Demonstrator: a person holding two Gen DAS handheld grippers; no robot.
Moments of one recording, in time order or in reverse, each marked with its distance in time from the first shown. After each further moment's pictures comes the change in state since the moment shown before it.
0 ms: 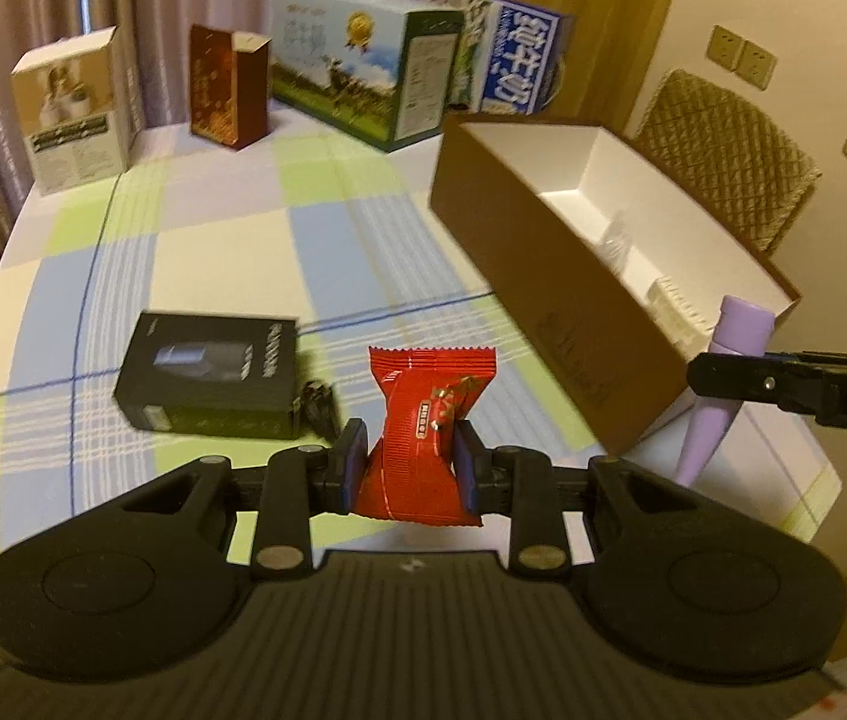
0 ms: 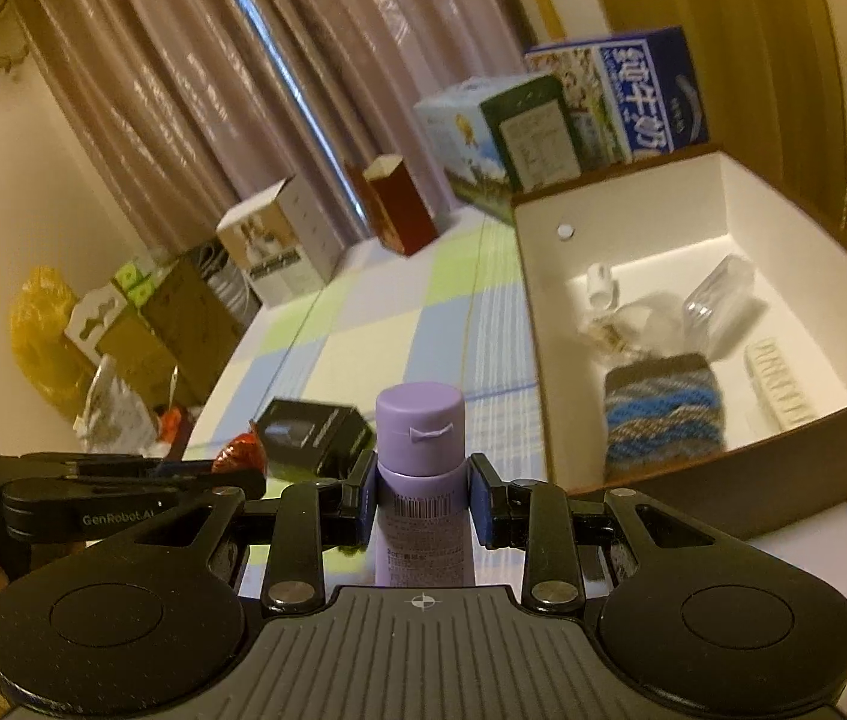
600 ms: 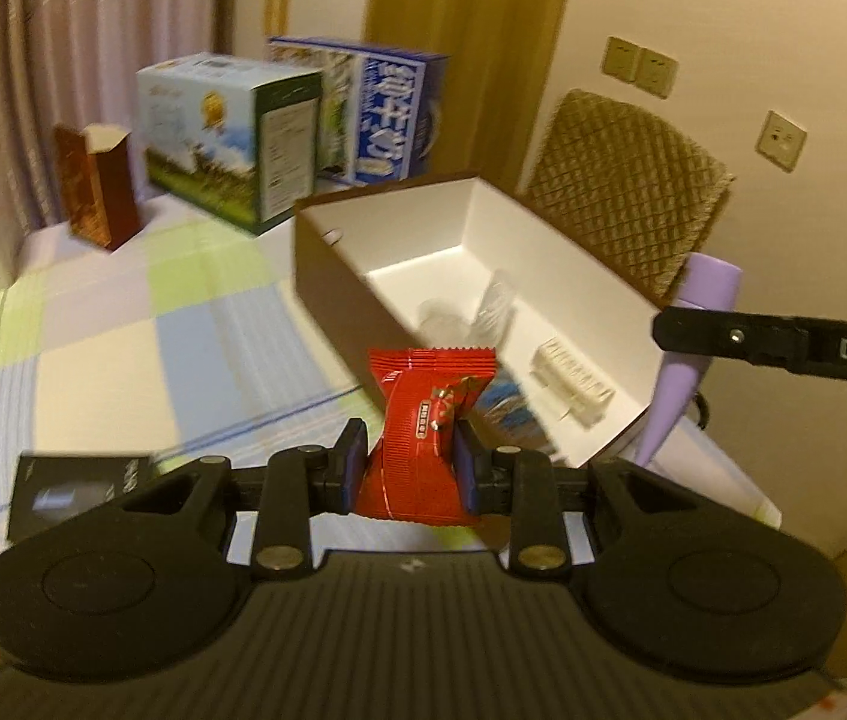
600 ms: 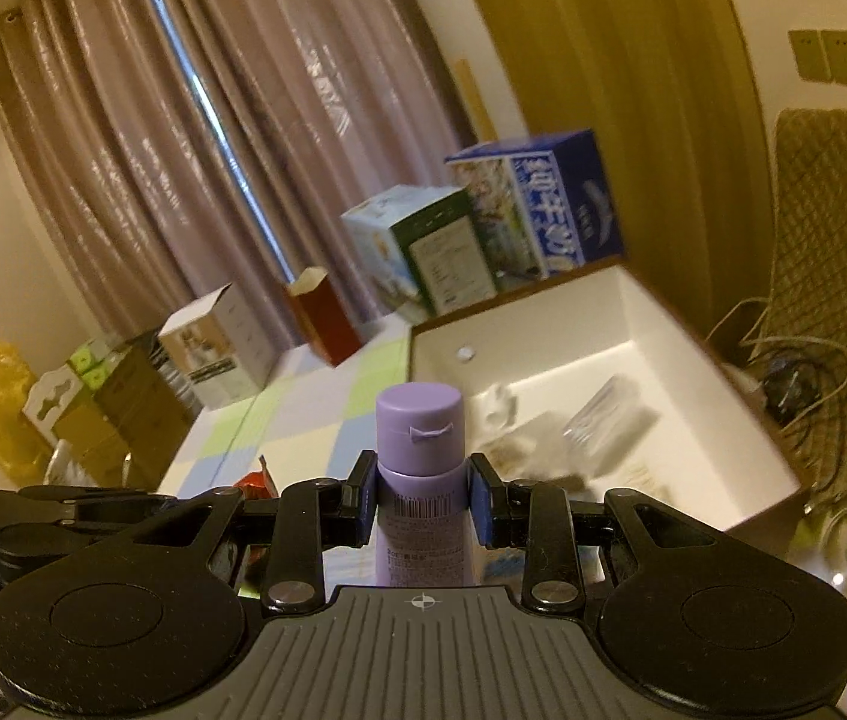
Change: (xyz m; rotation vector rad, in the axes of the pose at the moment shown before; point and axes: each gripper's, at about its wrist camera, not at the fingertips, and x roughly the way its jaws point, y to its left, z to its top) left arm 0.018 -0.082 0.052 0.132 -0.079 -0.130; right arm -0.050 -0.055 0.051 0.016 -0.161 -0.091
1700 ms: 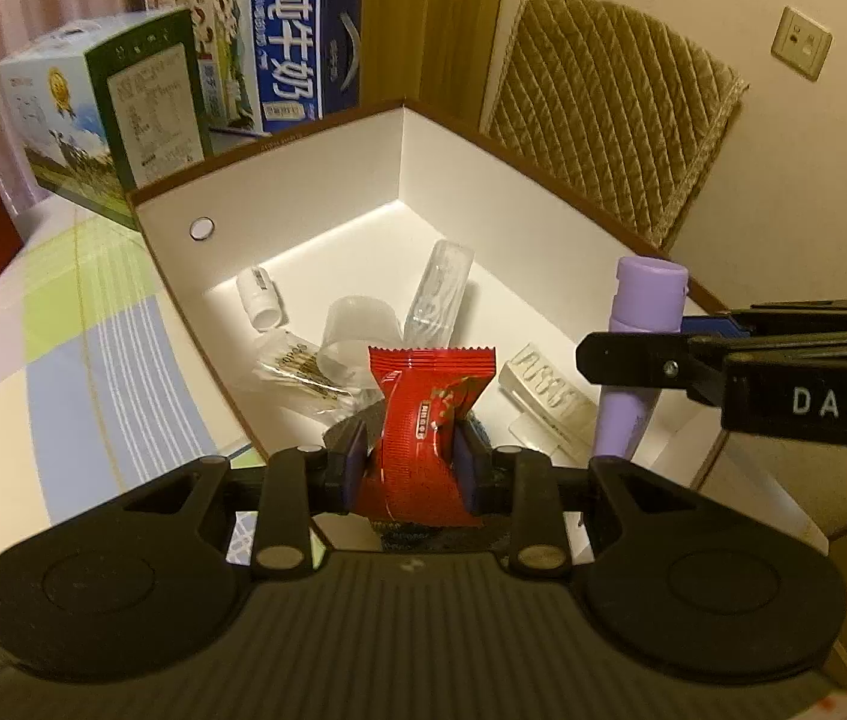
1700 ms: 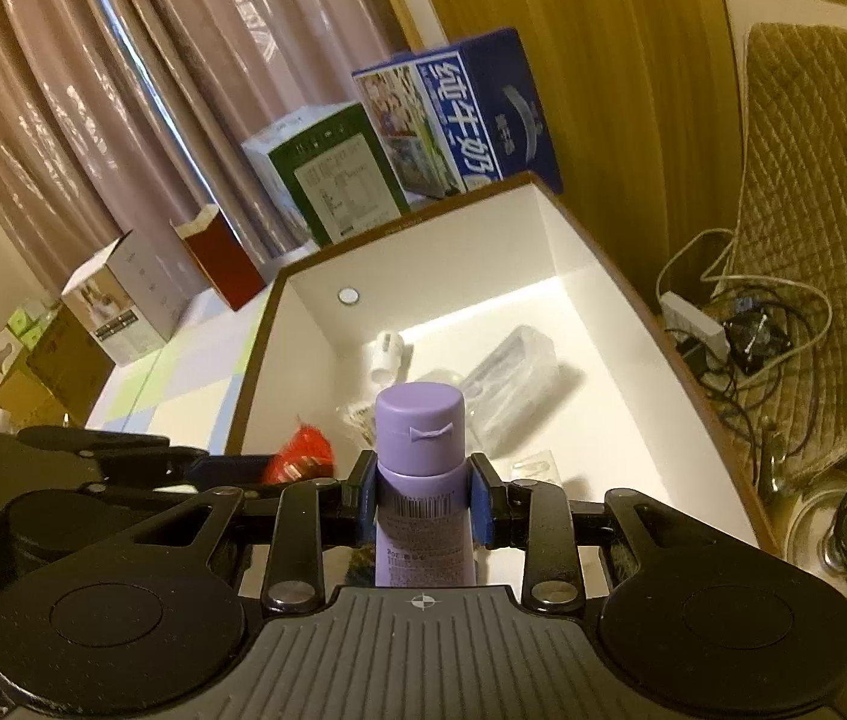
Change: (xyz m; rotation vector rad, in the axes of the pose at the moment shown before) left arm 0.149 -0.058 0.047 0.103 0.167 -0.004; right arm 0.082 -0.088 0.011 0.040 0.180 -0.069
